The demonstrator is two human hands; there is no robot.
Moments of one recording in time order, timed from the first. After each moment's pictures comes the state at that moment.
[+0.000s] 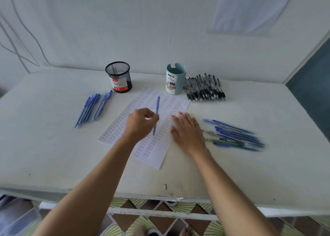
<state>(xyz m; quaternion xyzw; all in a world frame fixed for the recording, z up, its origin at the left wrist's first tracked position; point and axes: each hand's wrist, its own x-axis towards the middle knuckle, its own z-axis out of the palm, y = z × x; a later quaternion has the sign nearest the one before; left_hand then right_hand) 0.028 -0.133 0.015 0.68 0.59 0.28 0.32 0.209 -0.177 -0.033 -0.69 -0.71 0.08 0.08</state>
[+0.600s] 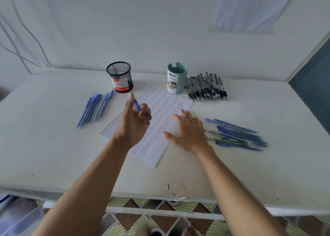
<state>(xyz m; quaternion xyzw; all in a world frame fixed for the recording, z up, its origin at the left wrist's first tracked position) 0.010 -0.143 0.037 0.41 0.34 0.45 0.71 0.212 -0.174 -0.033 -0.69 -0.70 0.13 0.11</state>
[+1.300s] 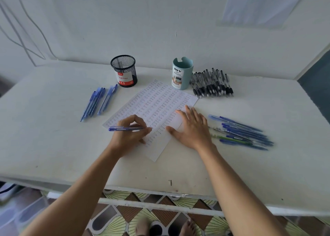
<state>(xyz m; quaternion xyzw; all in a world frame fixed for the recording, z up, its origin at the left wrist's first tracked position) -0.026 -0.169 -0.008 0.58 0.52 0.40 0.48 0.209 -0.172 -0.033 -0.70 -0.70 0.11 0.08</state>
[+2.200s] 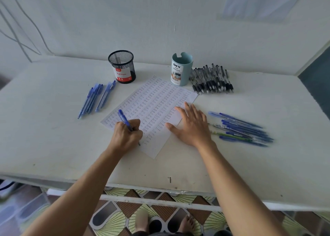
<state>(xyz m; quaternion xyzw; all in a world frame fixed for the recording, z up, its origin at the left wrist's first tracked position) -0.030 -0.171 -0.021 0.69 0.54 0.35 0.34 0.208 -0.175 -0.031 -0.70 -0.70 0.11 0.09</state>
